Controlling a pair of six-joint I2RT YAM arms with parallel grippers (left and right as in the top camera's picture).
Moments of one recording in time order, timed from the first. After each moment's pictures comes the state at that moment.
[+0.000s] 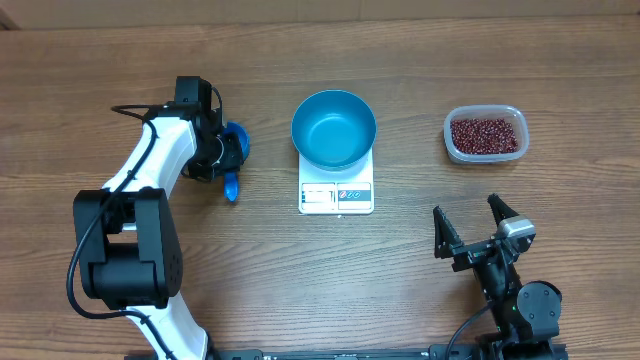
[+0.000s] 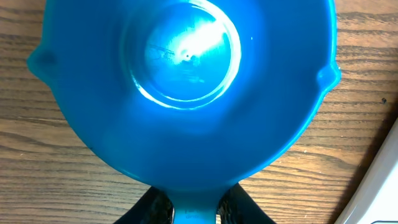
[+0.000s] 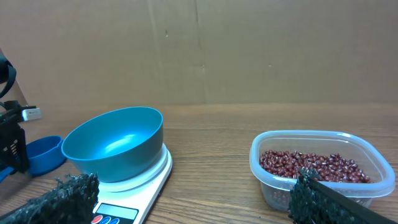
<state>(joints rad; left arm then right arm) -0.01 1.95 1.35 -0.82 0.16 -0.25 0.11 0.01 0.02 -0.02 -0.15 0.12</state>
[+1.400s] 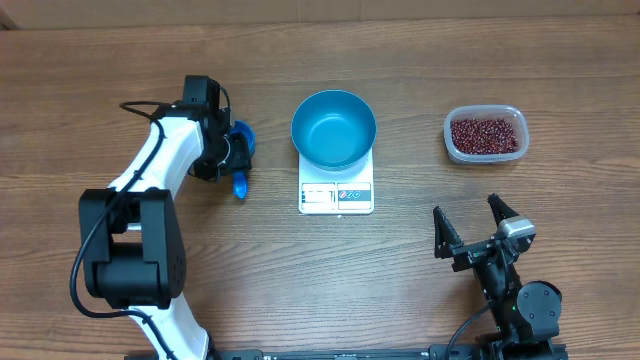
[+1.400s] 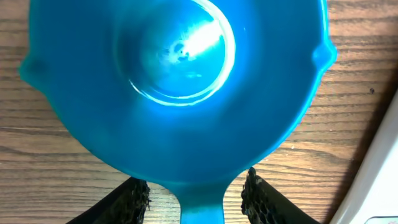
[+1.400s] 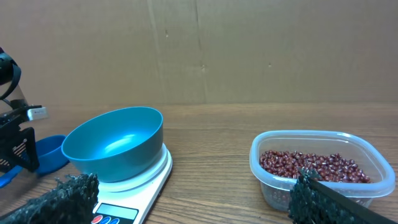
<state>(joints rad) -0.05 1.95 1.35 -0.81 0.15 -0.23 0.11 0.01 0.02 -0.02 -0.15 0.12</state>
